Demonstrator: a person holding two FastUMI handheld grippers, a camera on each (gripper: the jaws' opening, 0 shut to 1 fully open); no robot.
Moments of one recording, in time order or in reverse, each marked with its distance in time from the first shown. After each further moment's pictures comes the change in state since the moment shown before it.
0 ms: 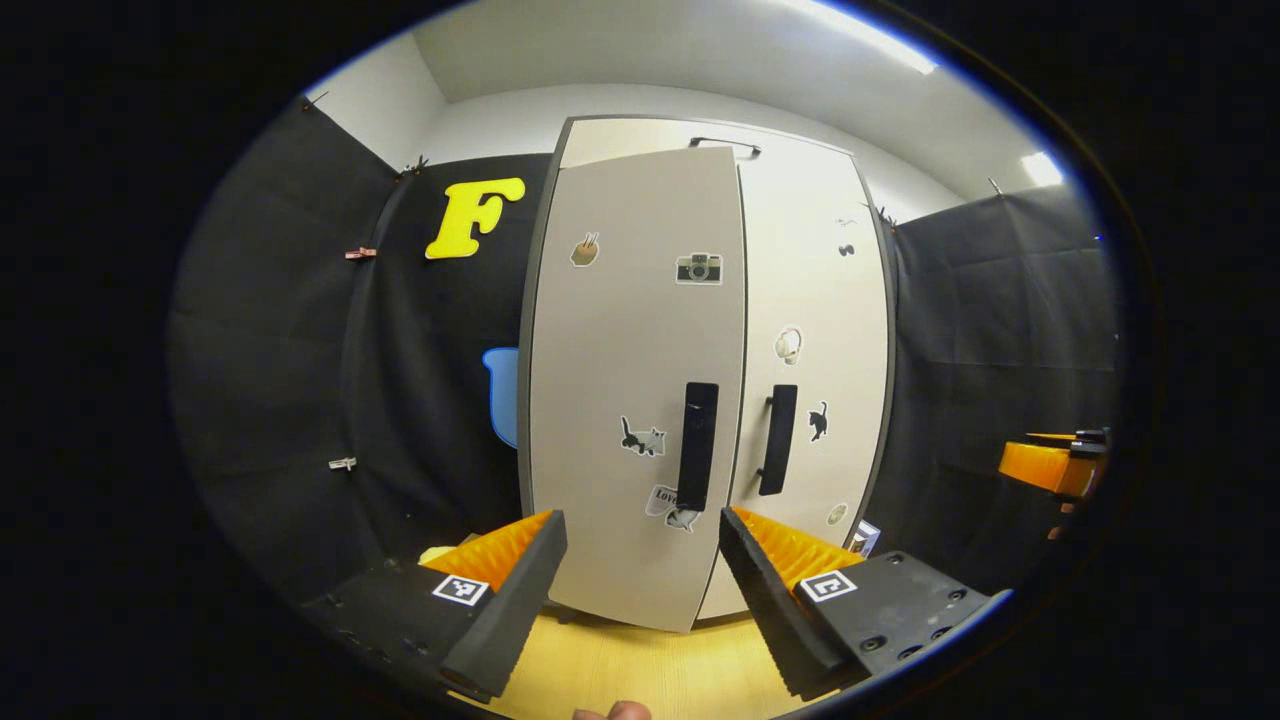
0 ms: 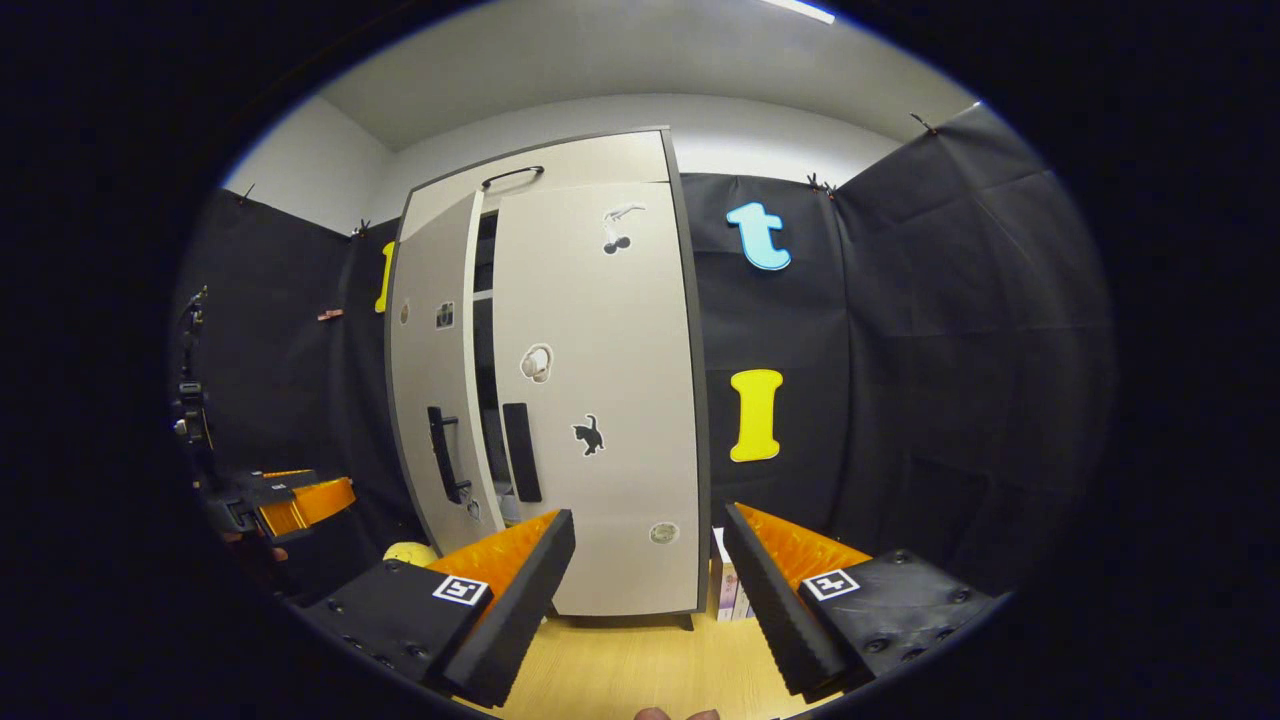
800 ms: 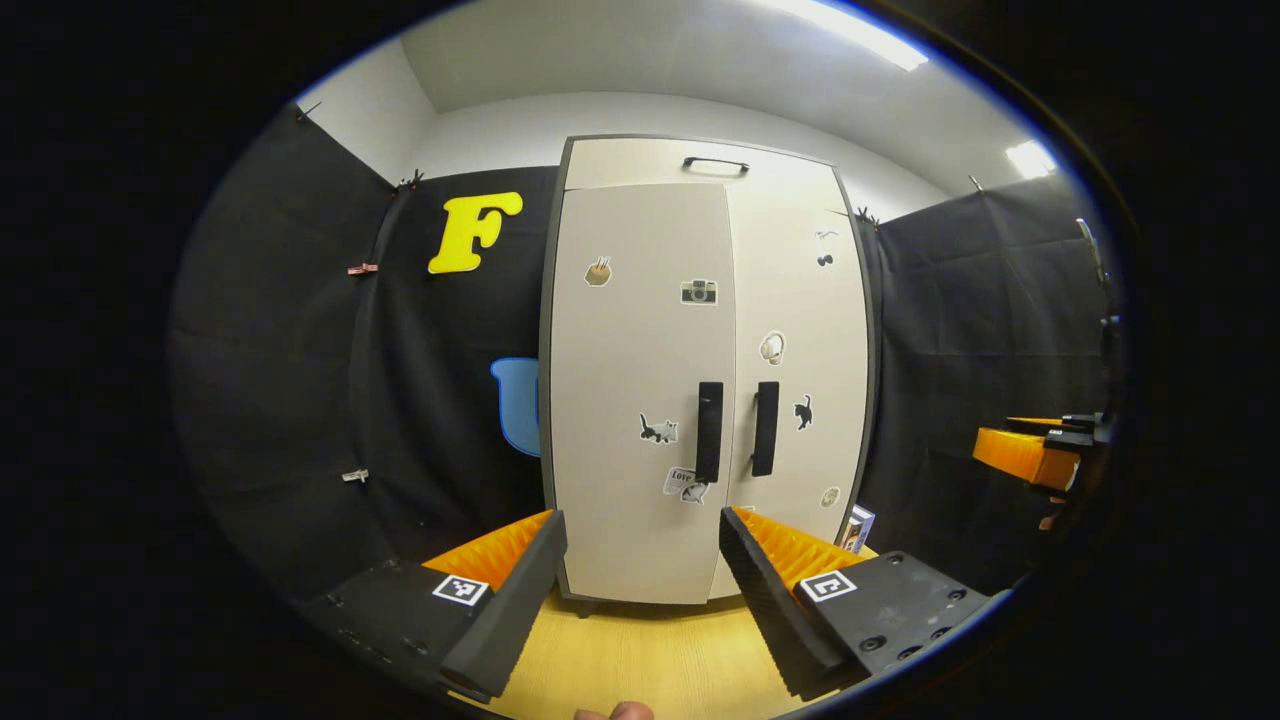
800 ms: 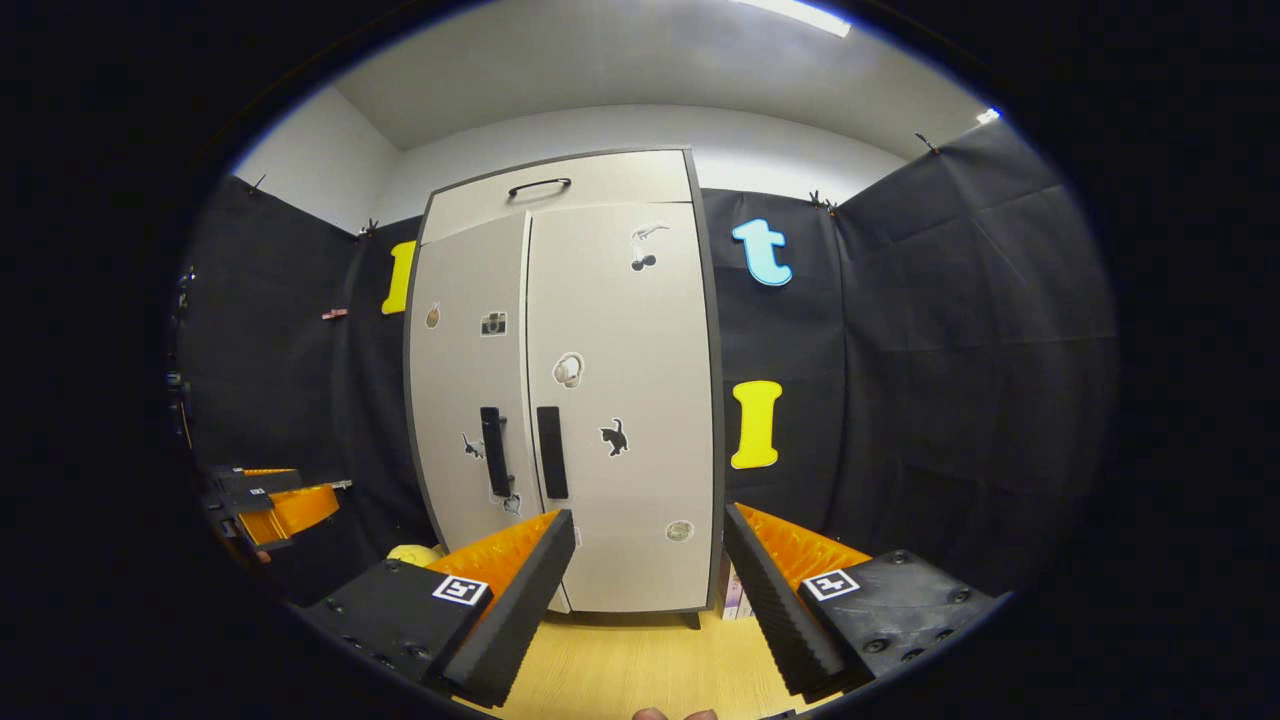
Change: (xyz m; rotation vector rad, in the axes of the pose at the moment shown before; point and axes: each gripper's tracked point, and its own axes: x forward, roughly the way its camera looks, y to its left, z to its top) left arm -0.046 0.015 0.004 0.032 -0.006 -0.027; right arm -0.028 0.034 -0.001 -0.019 -0.035 -0.019
